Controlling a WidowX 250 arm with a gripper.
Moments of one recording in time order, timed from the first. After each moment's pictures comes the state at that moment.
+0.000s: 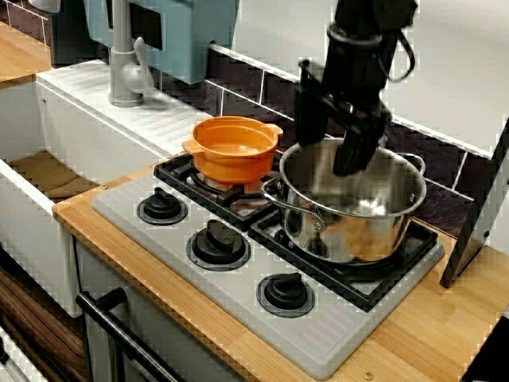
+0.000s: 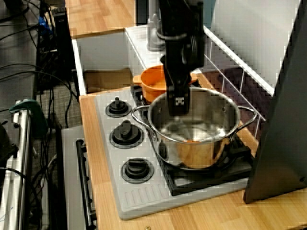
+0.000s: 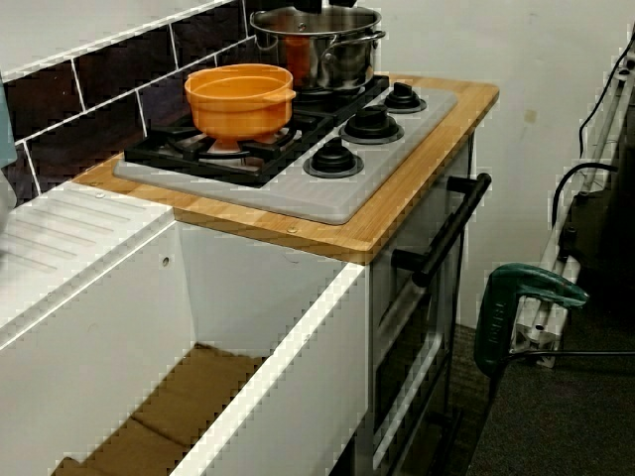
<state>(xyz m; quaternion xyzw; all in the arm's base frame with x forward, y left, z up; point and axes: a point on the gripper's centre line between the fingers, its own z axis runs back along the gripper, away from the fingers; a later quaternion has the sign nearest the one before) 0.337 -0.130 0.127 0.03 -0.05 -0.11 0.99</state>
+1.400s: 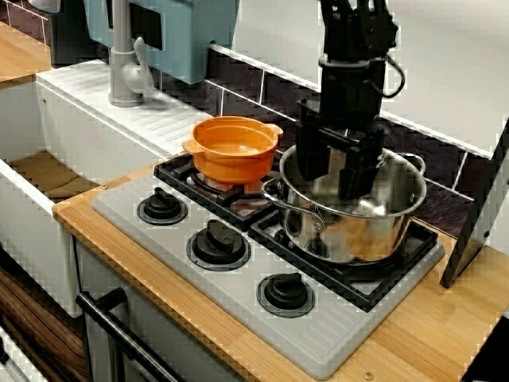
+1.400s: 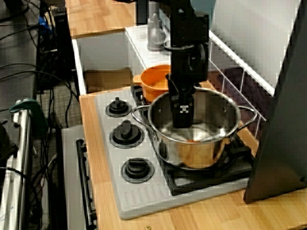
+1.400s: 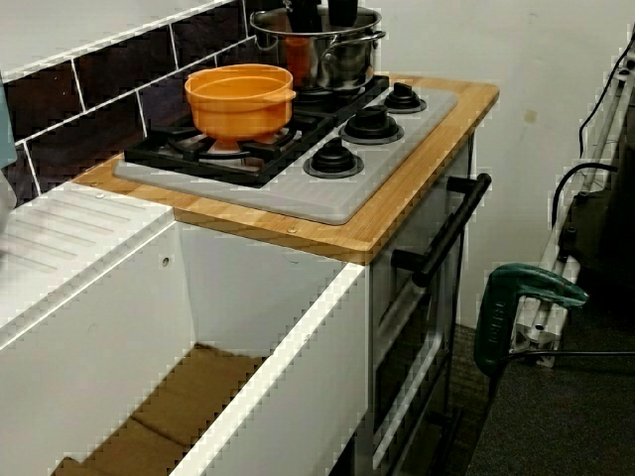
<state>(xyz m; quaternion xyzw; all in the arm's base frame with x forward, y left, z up) 0.342 -0.135 0.103 -0.07 -0.02 -0.11 0.99</state>
